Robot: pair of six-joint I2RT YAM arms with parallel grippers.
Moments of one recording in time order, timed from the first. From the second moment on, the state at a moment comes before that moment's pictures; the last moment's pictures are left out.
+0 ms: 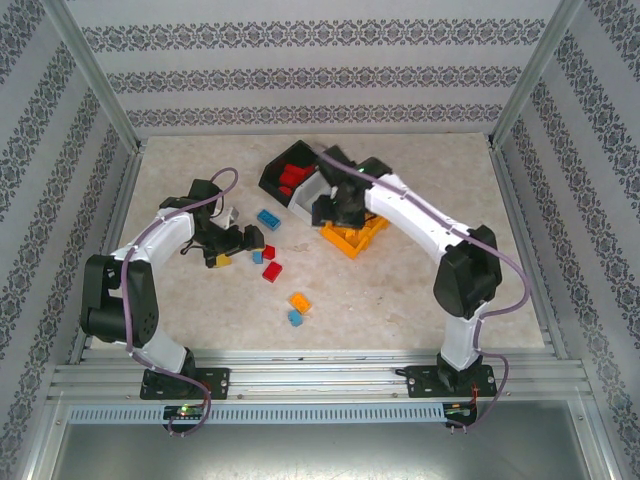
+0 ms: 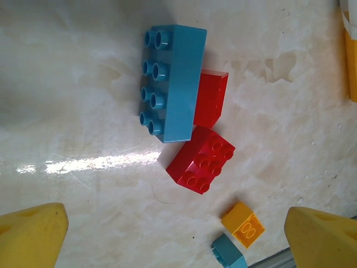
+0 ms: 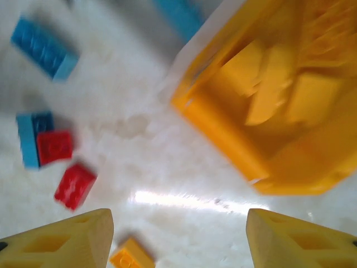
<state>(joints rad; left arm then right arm) -0.10 1.59 1.09 -0.87 0.46 -0.34 0.66 1.90 1.74 -1.10 -0.06 0.66</state>
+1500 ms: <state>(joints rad) -0.01 1.51 1.06 -0.90 0.37 -0.35 0.97 2.18 1.64 -1.12 -0.12 0.62</state>
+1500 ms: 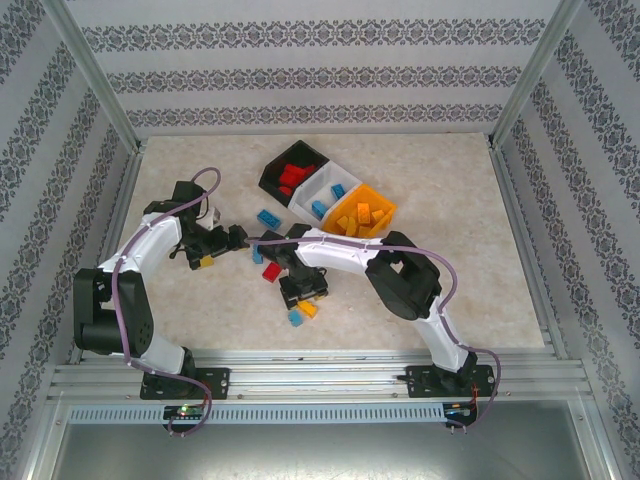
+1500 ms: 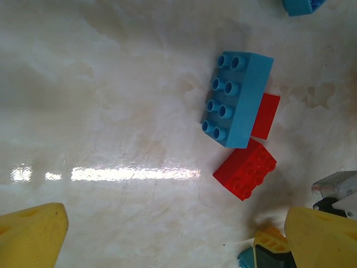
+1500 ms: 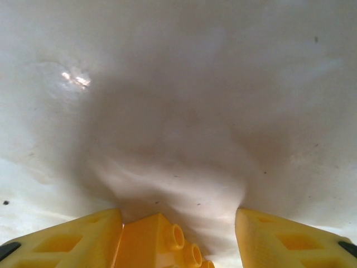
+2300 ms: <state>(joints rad) -0.01 1.51 1.04 -0.90 0.38 -0.35 0.96 2.04 1.43 -1.02 -0.09 0.68</state>
